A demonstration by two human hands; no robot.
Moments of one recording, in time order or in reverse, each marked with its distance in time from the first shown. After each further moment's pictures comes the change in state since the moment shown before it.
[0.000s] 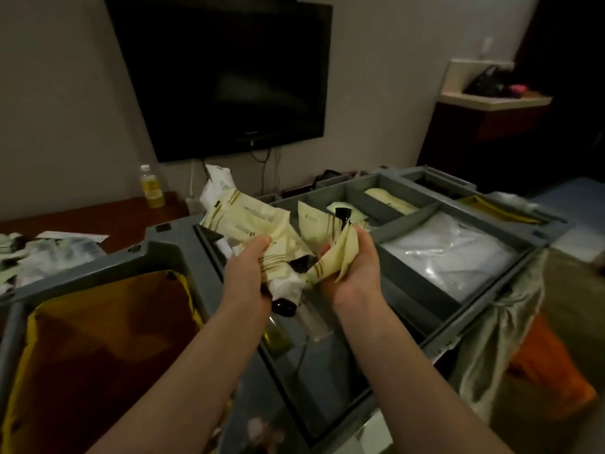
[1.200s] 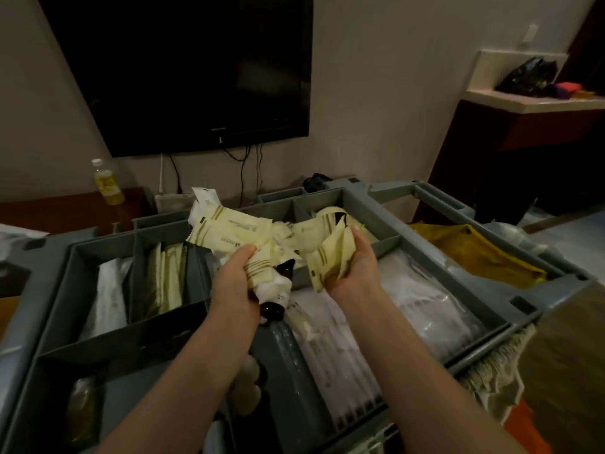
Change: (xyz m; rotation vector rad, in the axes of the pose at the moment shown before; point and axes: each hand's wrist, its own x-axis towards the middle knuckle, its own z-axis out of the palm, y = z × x) left_hand 0.102 -0.127 0.204 -0.070 0.169 -0.031; right_hand 0.180 -0.231 -0.059 -0.148 -0.015 0.145
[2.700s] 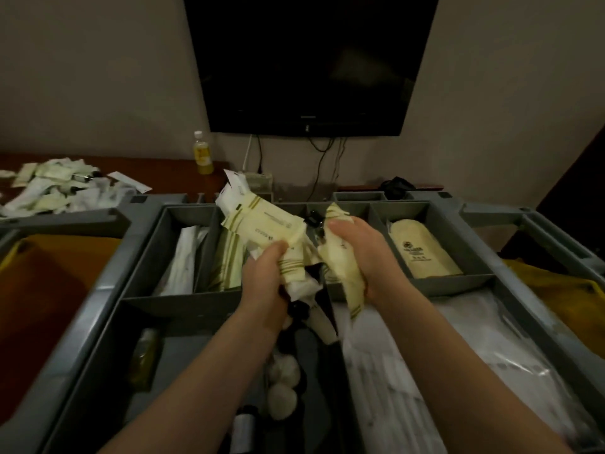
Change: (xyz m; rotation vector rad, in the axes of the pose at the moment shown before) left_hand 0.036 0.019 -0.030 -0.076 0.224 0.226; right_hand 0.042 0.035 0.047 -1.085 -0.357 -0.192
